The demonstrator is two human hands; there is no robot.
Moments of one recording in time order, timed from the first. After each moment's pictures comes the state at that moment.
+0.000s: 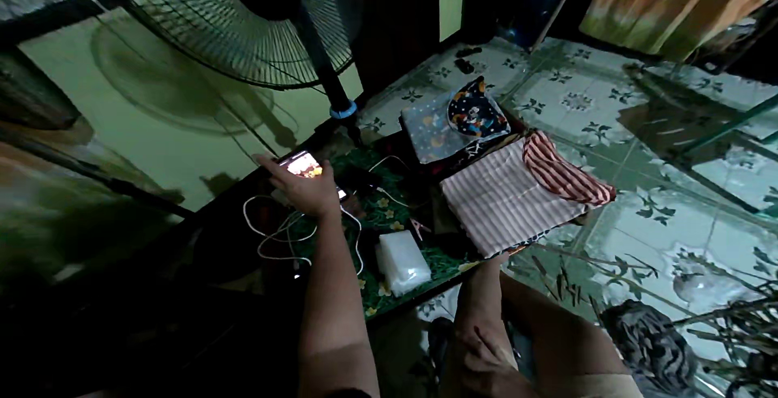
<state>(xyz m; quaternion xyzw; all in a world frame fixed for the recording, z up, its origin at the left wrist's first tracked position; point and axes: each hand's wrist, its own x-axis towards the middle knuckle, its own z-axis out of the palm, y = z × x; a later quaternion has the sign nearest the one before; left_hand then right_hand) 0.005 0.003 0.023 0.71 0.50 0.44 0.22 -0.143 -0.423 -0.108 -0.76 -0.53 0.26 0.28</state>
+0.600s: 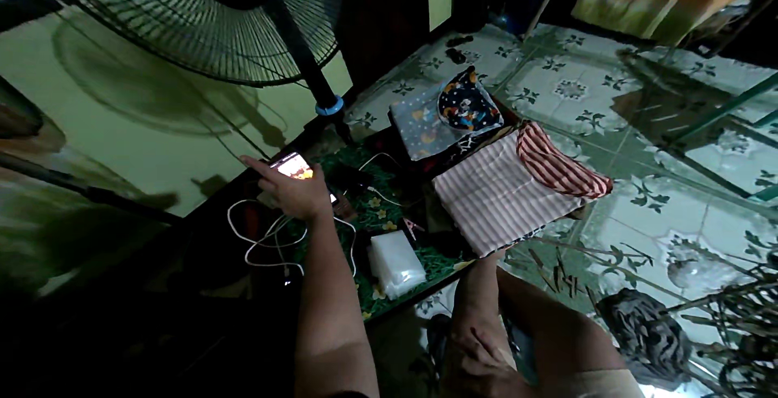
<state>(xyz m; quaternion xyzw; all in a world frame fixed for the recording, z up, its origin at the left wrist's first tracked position) 0.015 0.000 0.018 0.73 0.54 0.37 0.18 -0.142 -0.419 -0.081 -0.75 -0.52 0.26 0.30</state>
